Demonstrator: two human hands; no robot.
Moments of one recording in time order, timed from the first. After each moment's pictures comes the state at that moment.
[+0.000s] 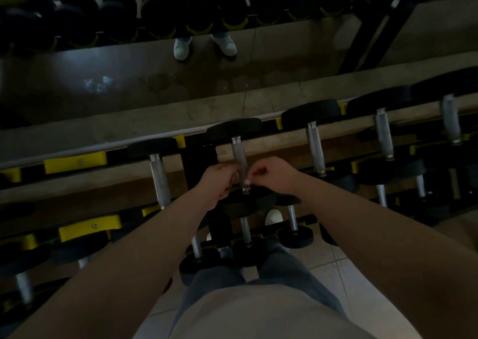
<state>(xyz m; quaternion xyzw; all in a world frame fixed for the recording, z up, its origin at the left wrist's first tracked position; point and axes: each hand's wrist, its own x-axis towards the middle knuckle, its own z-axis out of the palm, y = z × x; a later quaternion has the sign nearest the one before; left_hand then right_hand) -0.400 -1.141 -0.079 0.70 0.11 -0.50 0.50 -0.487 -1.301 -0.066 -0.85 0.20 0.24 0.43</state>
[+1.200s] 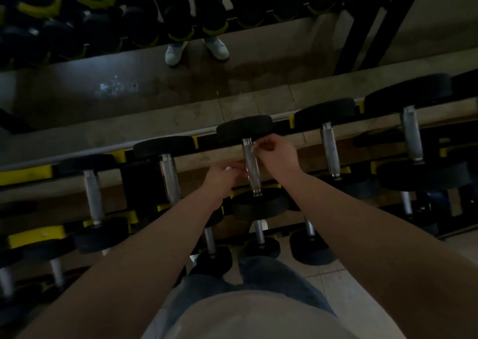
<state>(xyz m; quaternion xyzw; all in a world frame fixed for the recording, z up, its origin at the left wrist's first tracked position) -0.487 -1.338 -0.060 0.76 0.08 -0.44 0.47 -0.540 -1.485 -0.072 -0.78 0.39 -0.01 0.50</state>
